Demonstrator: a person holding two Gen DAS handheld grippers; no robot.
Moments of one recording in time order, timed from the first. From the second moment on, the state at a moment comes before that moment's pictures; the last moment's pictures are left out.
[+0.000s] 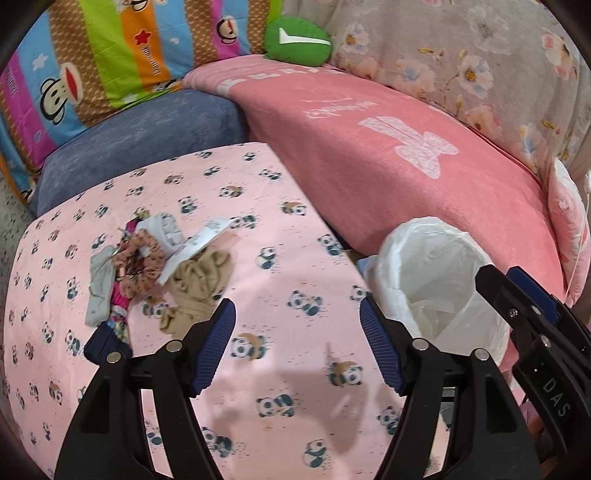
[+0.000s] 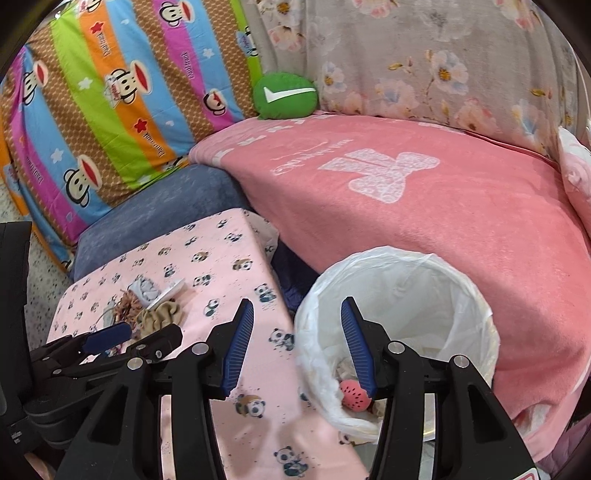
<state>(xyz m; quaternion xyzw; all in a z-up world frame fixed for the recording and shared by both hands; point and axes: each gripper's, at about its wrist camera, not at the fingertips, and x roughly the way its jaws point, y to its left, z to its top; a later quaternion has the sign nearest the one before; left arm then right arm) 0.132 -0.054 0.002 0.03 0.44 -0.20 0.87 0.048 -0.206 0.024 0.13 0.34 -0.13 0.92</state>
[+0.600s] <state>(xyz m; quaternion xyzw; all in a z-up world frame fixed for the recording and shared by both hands) 0.162 0.065 -0.035 -0.02 0.48 -0.10 0.87 0.087 -0.120 0.004 0.09 0.38 -0.06 0.92</state>
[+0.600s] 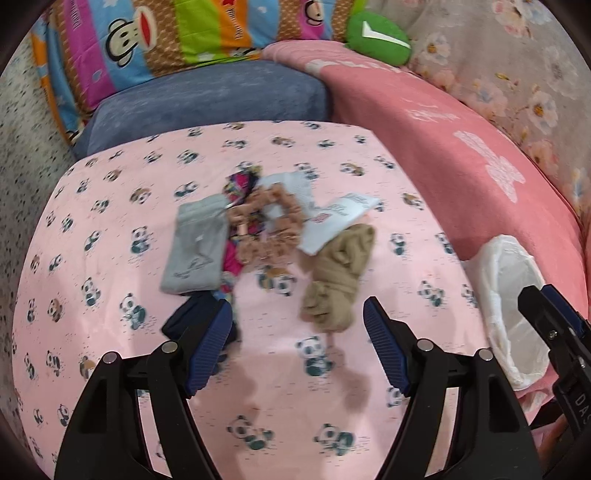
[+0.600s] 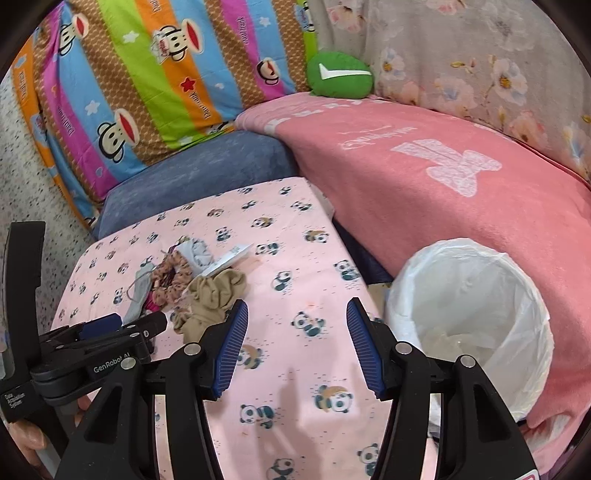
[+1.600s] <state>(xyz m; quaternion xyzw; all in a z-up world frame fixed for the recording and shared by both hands) 0.229 0.143 -0.079 -0.11 0.53 -0.11 0.84 0.179 -0.018 -0.032 0.06 0.42 0.04 0.90</state>
